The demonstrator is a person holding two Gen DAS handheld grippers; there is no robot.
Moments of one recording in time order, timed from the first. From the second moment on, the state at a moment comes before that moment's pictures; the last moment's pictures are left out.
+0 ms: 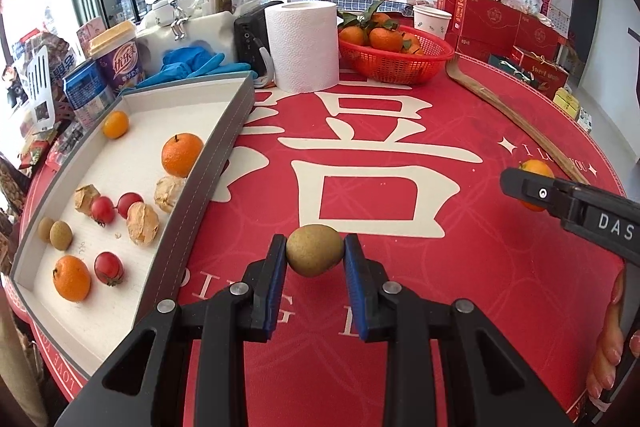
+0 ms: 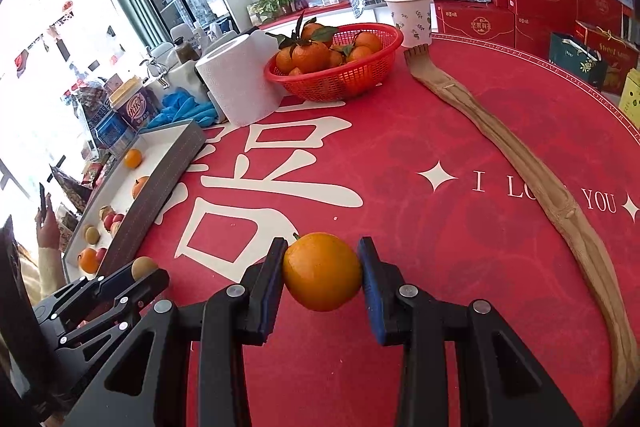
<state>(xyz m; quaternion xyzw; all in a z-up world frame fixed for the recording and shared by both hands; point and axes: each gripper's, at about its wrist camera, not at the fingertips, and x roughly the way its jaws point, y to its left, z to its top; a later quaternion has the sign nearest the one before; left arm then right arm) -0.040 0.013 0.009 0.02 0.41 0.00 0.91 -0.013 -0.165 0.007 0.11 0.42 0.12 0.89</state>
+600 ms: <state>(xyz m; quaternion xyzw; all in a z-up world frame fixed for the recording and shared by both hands) 0.002 -0.001 -0.004 0.05 0.43 -0.03 0.90 -0.004 -0.159 -0.001 0.07 0.44 0.07 0.89</state>
